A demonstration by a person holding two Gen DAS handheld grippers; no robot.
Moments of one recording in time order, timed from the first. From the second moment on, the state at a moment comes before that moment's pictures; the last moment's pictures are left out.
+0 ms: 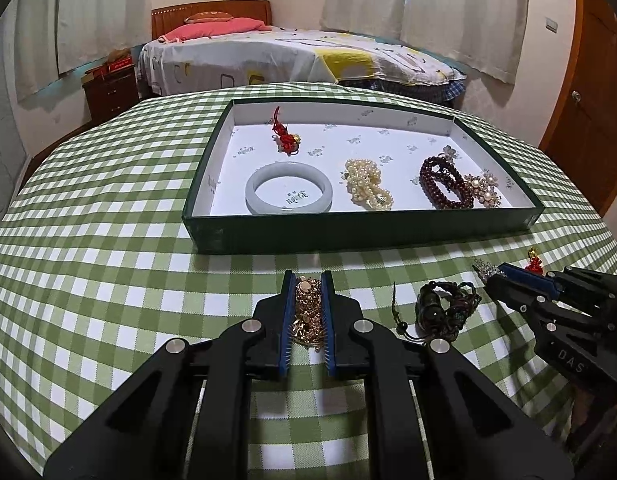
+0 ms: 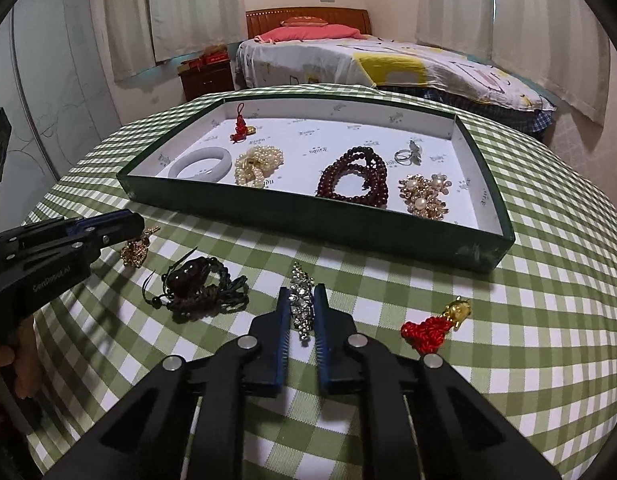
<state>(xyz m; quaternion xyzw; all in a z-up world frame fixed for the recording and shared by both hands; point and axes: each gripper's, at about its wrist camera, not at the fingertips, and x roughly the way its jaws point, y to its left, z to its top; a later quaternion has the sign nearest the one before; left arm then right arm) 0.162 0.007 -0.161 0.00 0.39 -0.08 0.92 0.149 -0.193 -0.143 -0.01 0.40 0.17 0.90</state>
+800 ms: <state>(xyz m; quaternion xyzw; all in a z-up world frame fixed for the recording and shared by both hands) 0.168 -0.002 -0.103 -0.02 0.33 -0.10 0.94 0.159 -0.215 -0.089 0.03 0.34 0.16 0.93</state>
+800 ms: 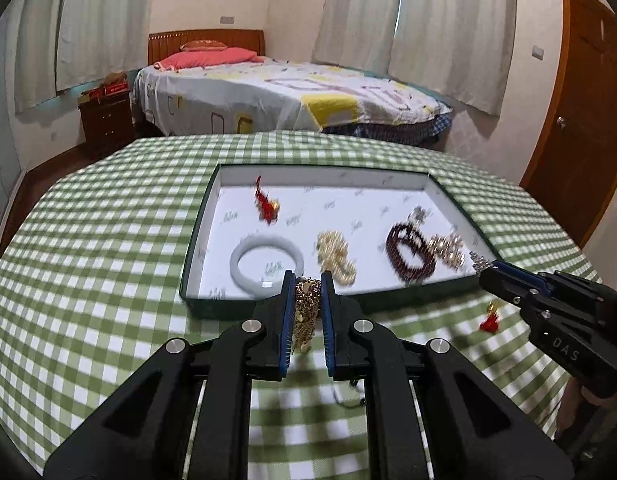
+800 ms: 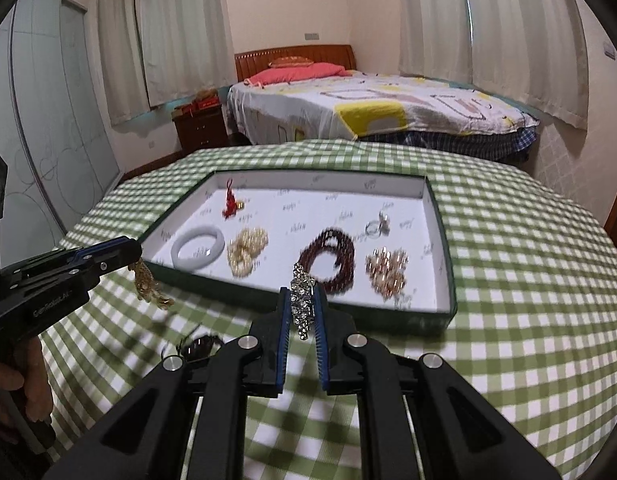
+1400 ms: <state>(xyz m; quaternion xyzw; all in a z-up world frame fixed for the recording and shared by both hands) 0.250 -0.028 -0.066 -0.02 0.28 -0.11 0.95 0.233 -0.208 -0.059 0.03 0.30 0.15 0.94</state>
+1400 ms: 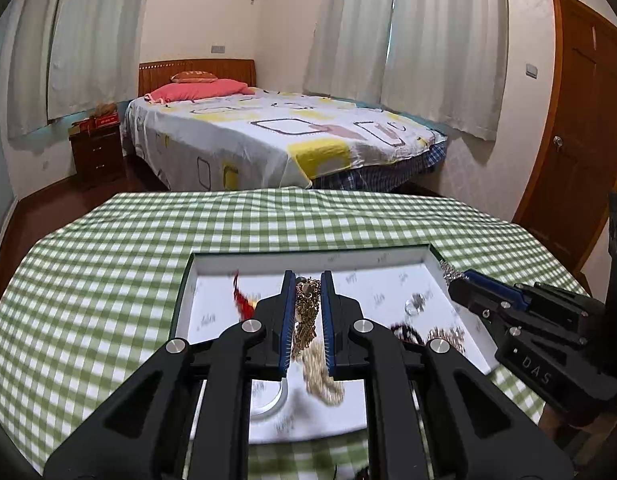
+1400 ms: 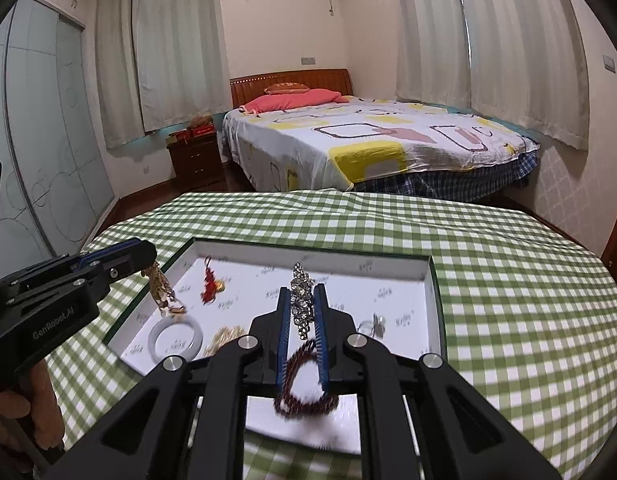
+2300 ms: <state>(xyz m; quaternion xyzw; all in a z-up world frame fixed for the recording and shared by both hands) 0.350 -0.048 -0.134 0.00 0.38 -0.09 0.92 0.313 -0.208 -0.114 0.04 0.38 0.13 0.91</state>
